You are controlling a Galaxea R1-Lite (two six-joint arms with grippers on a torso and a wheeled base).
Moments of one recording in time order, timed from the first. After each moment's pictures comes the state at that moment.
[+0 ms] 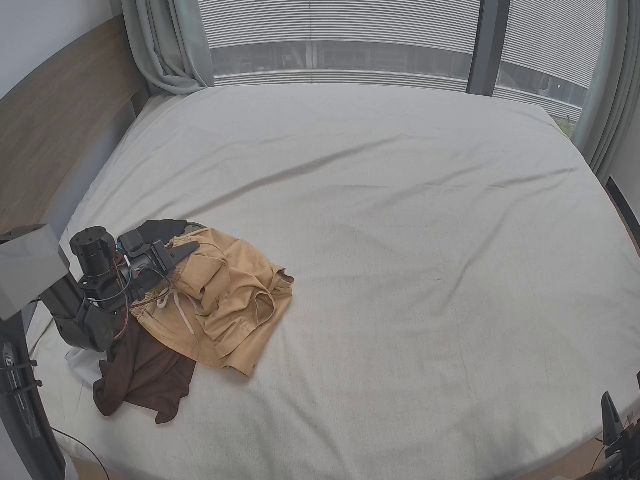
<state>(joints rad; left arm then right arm) 0.03 2.20 -0.78 -1.34 -0.64 -0.71 -0.01 0.02 -0.02 0.00 -0.03 0.02</state>
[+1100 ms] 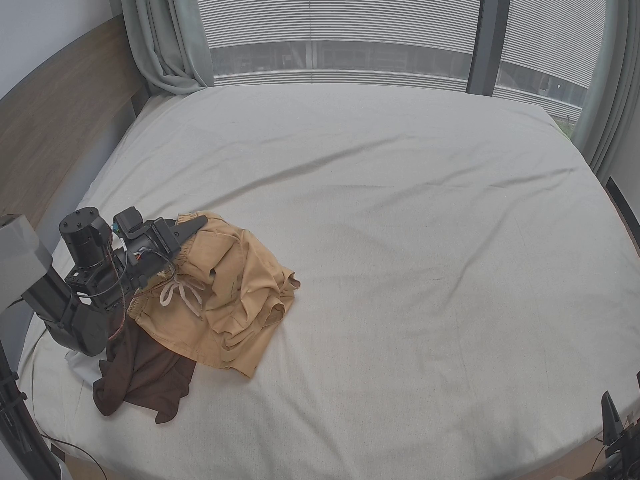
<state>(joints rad) -0.09 2.02 -0.69 -1.36 -0.54 -0.74 -0.01 0.02 -0.02 0.00 -0.04 0.02</state>
